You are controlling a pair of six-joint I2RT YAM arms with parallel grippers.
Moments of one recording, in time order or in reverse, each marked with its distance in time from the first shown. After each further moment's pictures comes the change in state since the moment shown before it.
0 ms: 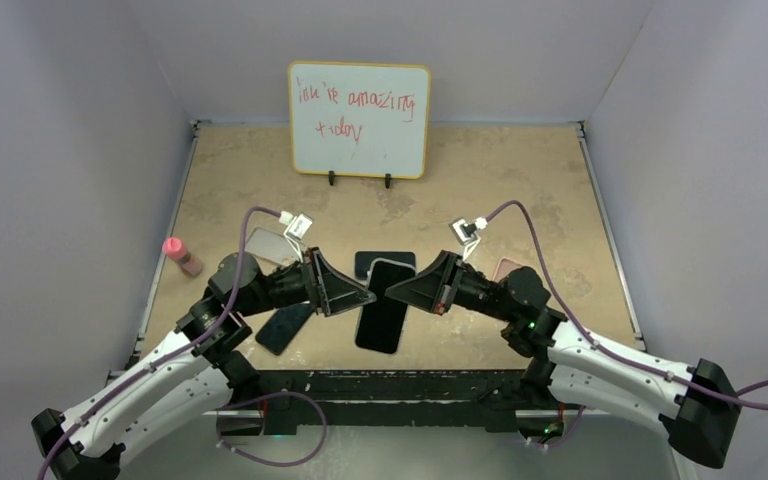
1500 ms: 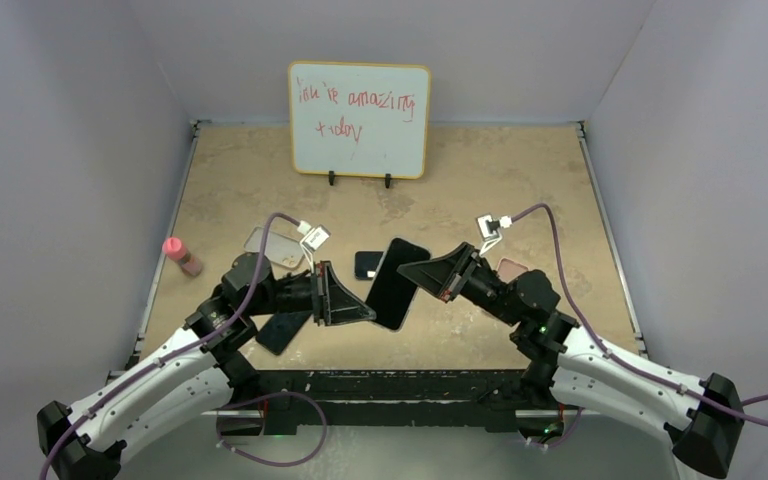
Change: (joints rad) left arm 0.002 0.039 -0.043 -0.016 0.158 0.035; right arm -0.007 -0.116 0.000 -0.109 0.273 -0.049
